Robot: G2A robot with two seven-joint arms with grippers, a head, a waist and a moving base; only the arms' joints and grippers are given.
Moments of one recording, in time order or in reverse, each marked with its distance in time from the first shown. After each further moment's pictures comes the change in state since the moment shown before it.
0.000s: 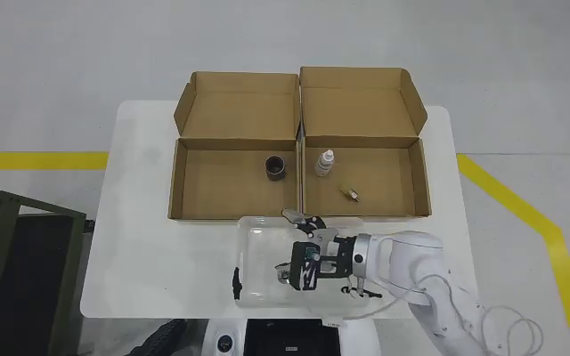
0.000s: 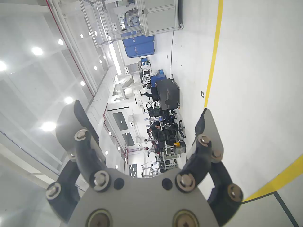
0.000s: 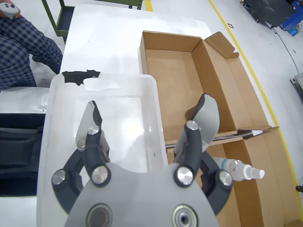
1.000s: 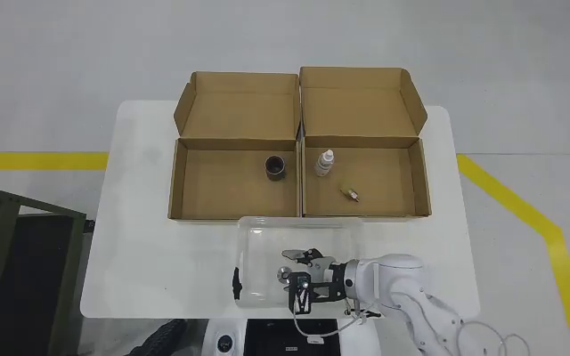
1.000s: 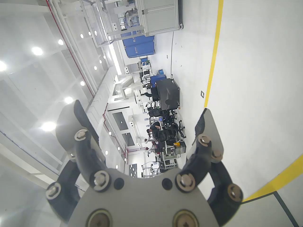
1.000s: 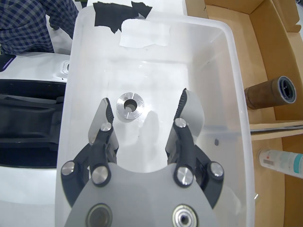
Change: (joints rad) left arm 0.000 0.000 0.000 0.000 0.000 0.000 0.000; right arm -0.079 0.034 -0.080 0.120 -0.216 -0.017 -0.106
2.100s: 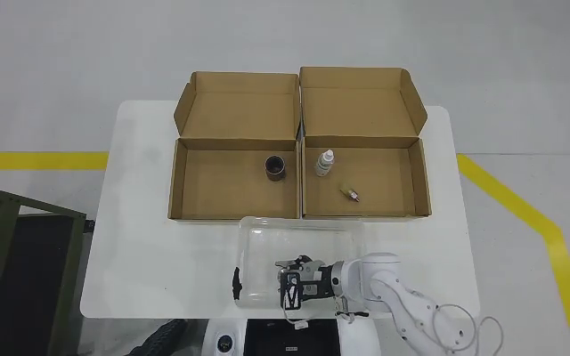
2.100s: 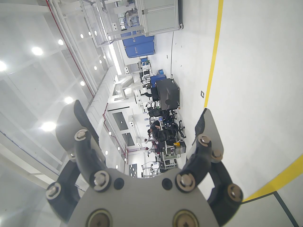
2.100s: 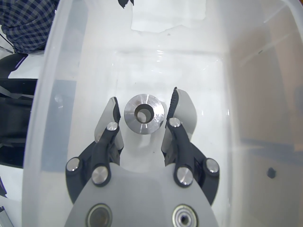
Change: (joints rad) left arm 0.000 0.000 0.000 0.000 0.000 0.000 0.000; right arm 0.089 -0.011 -0.119 0.174 0.047 0.046 -0.012
